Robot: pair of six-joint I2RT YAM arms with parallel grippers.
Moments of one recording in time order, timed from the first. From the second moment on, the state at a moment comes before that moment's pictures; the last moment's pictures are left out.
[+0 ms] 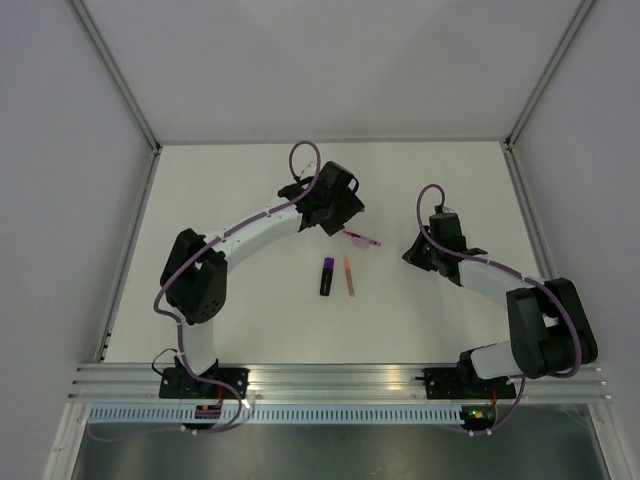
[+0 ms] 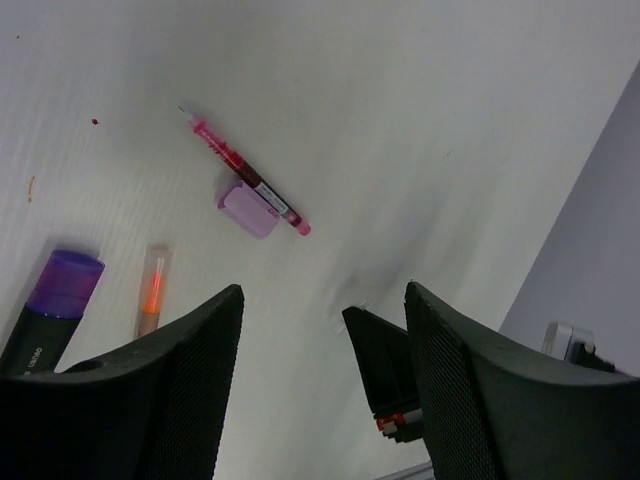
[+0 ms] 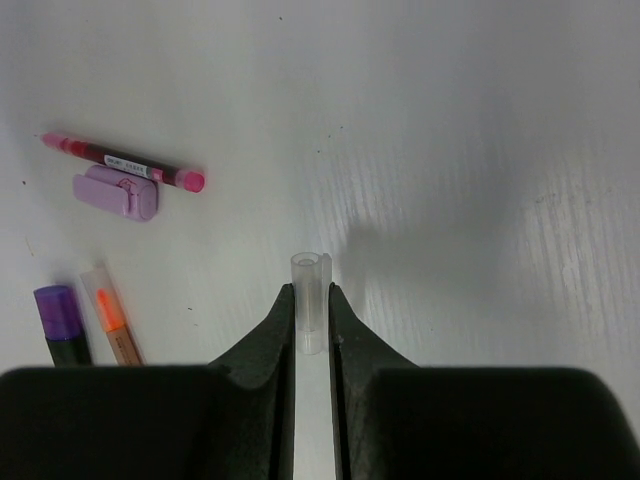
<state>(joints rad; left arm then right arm) -0.76 1.88 1.57 -0.53 -0.21 -1.26 0.23 1.42 0.62 -0.03 -0.04 0.62</state>
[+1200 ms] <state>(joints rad) -0.69 2.36 1.99 -0.93 -0.12 -1.64 0.24 1.39 0.62 -0.01 -0.05 0.62</state>
